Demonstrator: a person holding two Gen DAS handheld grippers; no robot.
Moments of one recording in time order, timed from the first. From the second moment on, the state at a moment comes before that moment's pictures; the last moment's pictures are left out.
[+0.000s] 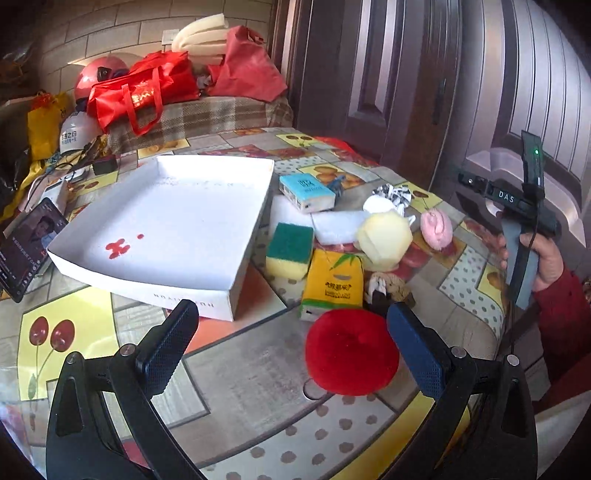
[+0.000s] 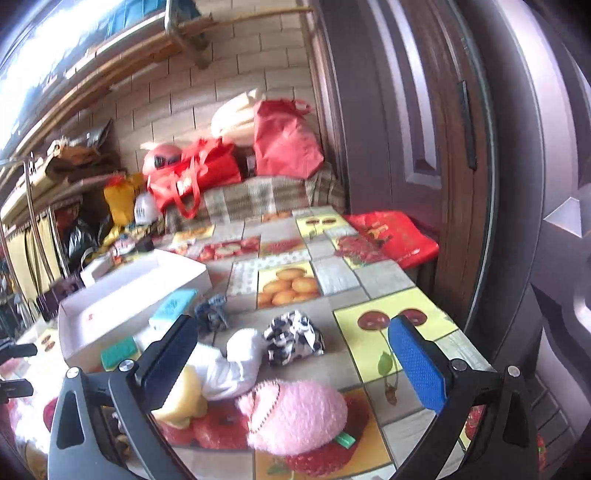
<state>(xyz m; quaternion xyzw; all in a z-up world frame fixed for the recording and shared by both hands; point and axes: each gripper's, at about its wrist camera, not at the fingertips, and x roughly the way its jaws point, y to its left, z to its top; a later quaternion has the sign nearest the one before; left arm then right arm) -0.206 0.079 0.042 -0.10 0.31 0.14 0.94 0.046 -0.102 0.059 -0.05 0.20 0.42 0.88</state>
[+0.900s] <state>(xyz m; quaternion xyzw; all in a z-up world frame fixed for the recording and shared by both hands) -0.179 0.058 0.028 -0.06 0.36 0.07 0.93 0.050 -0.083 0.028 -0.13 0.27 0.45 0.84</state>
